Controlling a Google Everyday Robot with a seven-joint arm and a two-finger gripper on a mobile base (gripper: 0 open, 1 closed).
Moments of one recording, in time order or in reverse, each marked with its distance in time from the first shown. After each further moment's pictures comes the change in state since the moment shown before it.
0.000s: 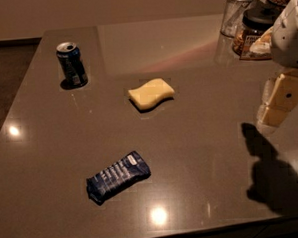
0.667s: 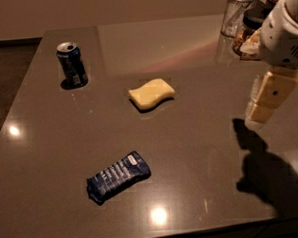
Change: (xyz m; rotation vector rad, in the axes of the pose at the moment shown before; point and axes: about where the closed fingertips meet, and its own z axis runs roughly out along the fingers) arm -0.013 -0.008 0.011 -0.011 -0.031 -0.004
